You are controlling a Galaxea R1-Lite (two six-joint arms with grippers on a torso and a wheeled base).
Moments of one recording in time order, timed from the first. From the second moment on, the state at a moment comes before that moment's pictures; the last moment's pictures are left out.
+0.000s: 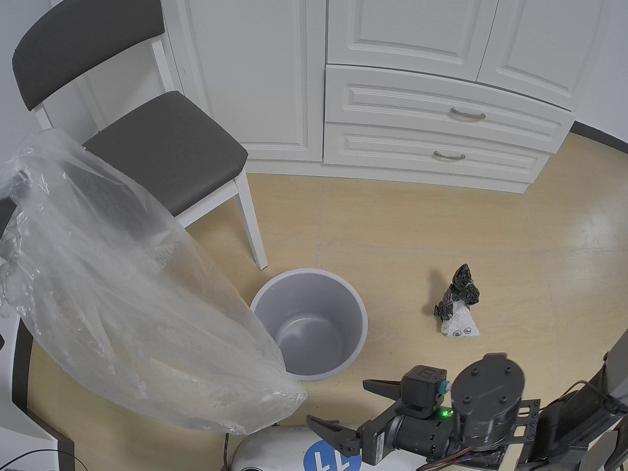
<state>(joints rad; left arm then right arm) -0.38 0.82 -0.38 -0.90 -0.34 -0.28 1.04 1.83 -0.36 -1.11 -0.17 0.39</state>
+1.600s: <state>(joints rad) -0.43 0.80 -0.41 -0.90 -0.34 -0.28 1.03 2.12 -0.52 -1.51 -0.31 0.50</state>
